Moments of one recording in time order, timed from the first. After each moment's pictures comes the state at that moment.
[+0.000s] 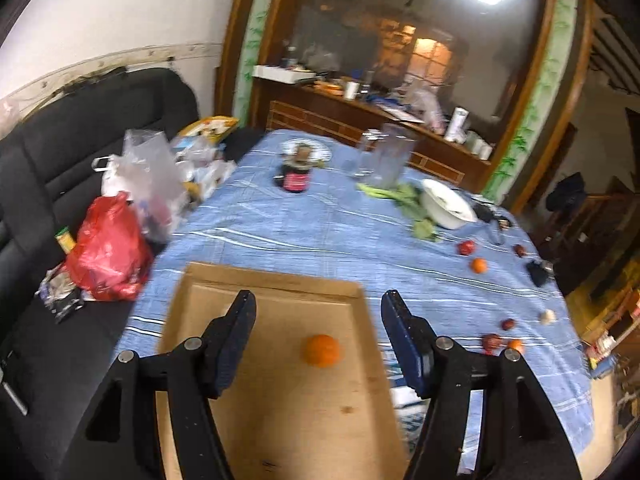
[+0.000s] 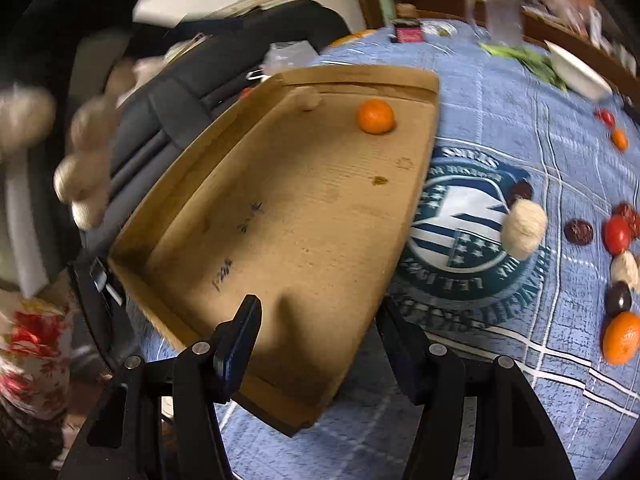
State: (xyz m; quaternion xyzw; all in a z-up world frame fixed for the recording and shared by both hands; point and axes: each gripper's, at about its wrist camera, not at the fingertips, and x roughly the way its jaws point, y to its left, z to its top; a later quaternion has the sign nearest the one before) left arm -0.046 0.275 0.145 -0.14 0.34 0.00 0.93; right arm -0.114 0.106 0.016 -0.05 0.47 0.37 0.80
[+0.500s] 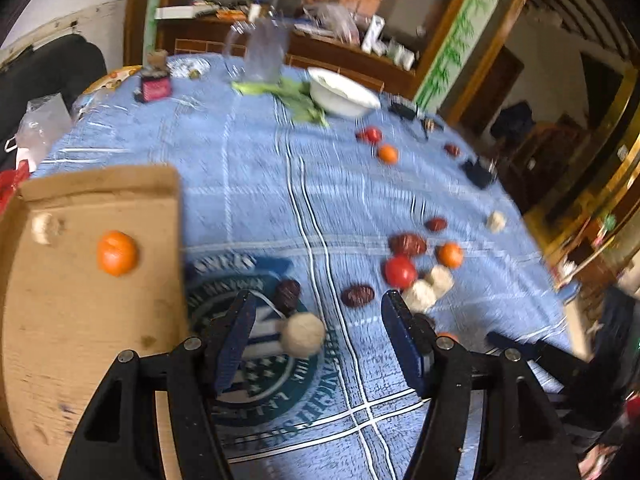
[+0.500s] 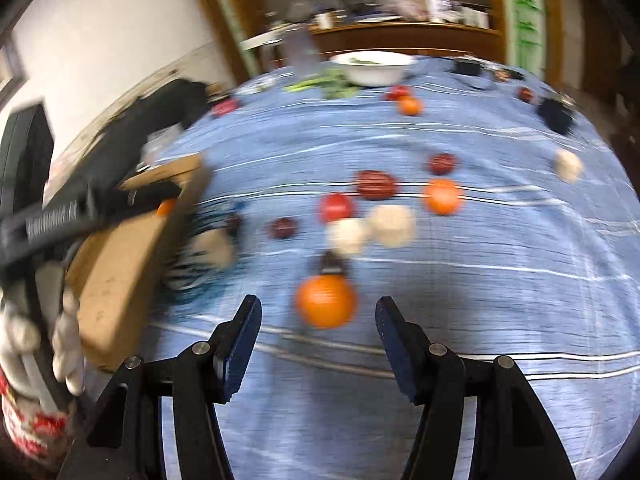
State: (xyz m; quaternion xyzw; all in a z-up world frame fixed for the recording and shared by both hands) left arm -0.027 0.125 0.060 -0.10 0.44 -0.12 0.88; right arm -0.074 -0.113 0.024 0.07 0.45 0.17 0.87
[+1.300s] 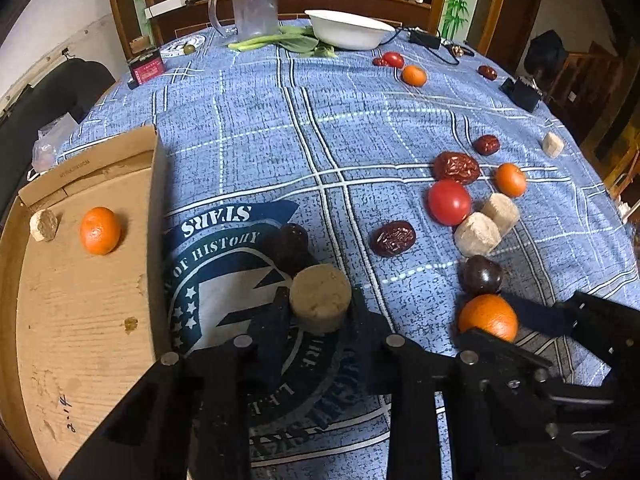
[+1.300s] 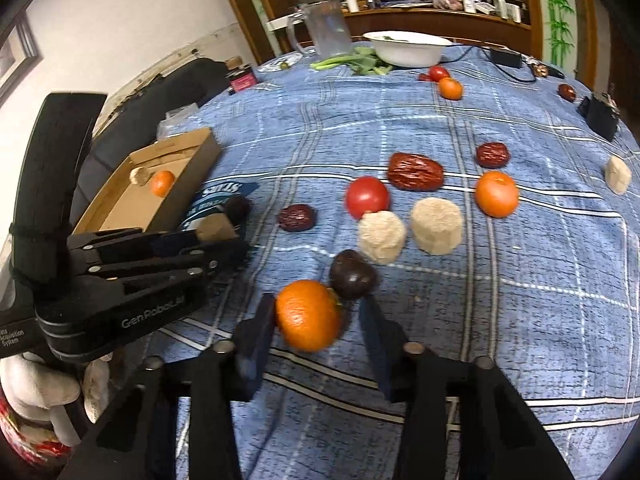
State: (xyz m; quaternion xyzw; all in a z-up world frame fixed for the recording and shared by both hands) left arm -0.023 0.093 0.020 0.01 0.50 -0.06 0.87; right arm -0.056 -0.070 -0.002 0.04 0.46 0.25 0.85
